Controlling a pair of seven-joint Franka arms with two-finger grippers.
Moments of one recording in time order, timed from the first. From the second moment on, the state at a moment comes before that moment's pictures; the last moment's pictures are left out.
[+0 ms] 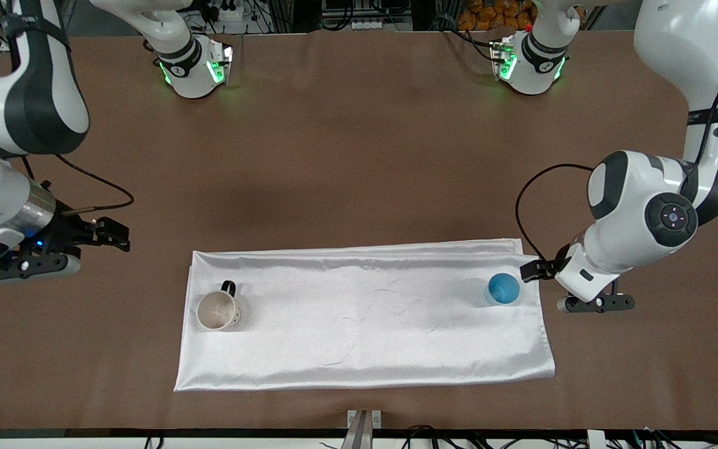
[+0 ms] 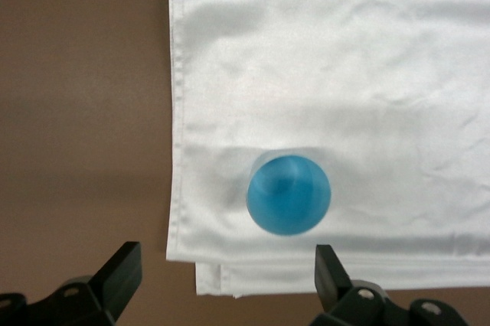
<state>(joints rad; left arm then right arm) -0.04 0.51 -0.19 -1.56 0.04 2.10 -0.26 0.01 0.29 0.07 -1.54 0.00 1.89 -0.06</state>
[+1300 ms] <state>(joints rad) -0.08 0.66 -0.19 -1.63 0.16 2.32 -0.41 0.20 0.67 0.07 -1.51 0.00 2.07 0.30</state>
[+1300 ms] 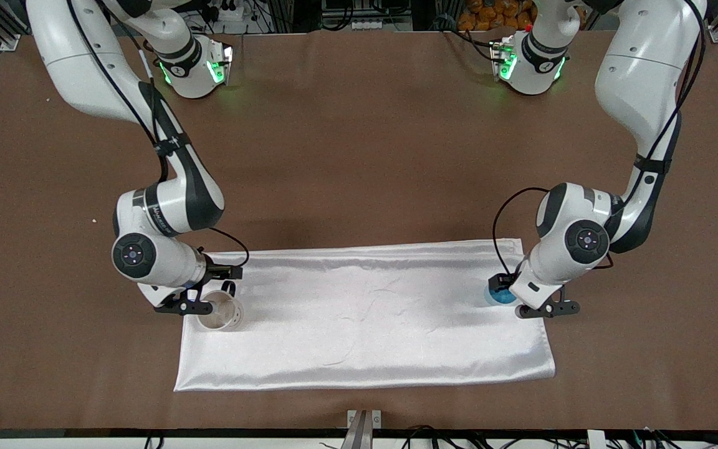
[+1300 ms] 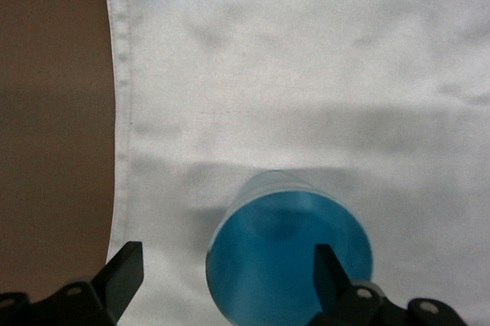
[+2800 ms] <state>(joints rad) -0.06 0.55 -0.20 -1.61 0.16 2.22 -0.43 0.20 0.77 0.06 -1.51 0.00 2.37 0.30</state>
